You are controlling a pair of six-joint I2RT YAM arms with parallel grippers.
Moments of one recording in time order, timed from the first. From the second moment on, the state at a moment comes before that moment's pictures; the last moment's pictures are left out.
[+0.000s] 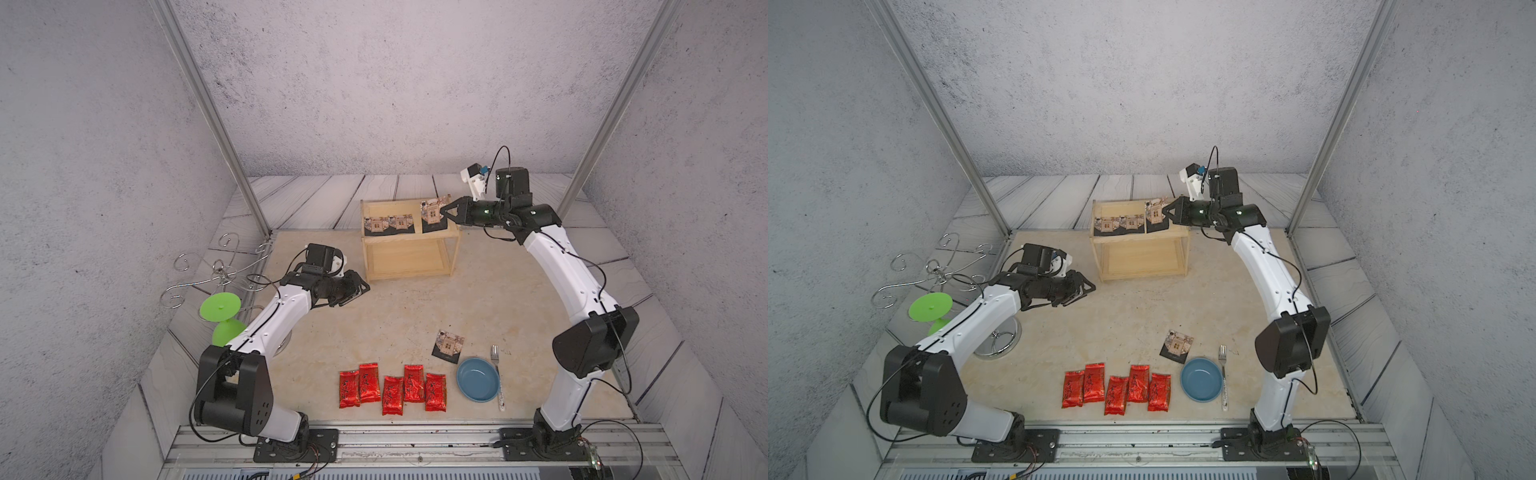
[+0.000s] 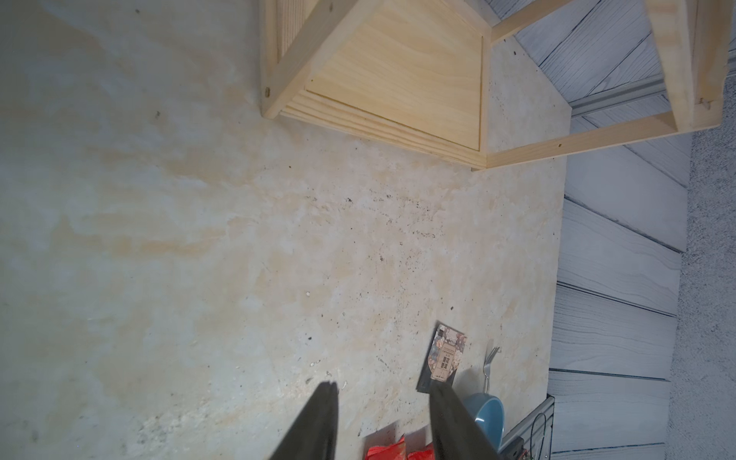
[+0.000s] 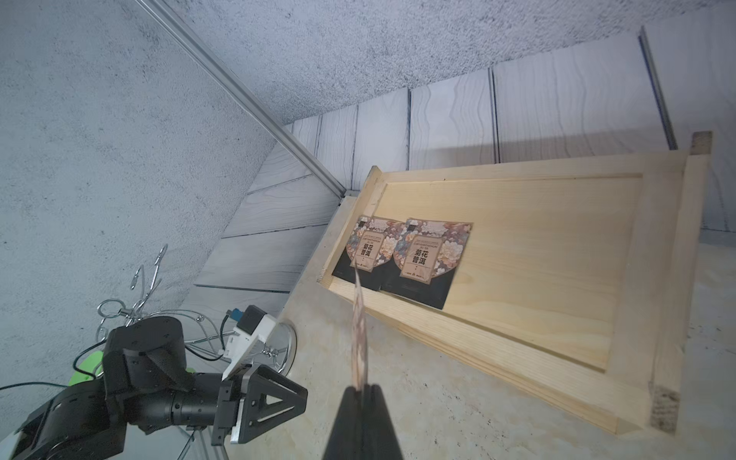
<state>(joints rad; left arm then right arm) -0.24 1.47 1.12 -0.56 0.48 -0.59 0.29 1.89 2.08 -0.69 -0.65 0.36</state>
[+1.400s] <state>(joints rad) -0.20 1.57 1.15 -0.51 0.51 -0.59 0.24 2.31 2.44 -0.72 -0.78 0.39</state>
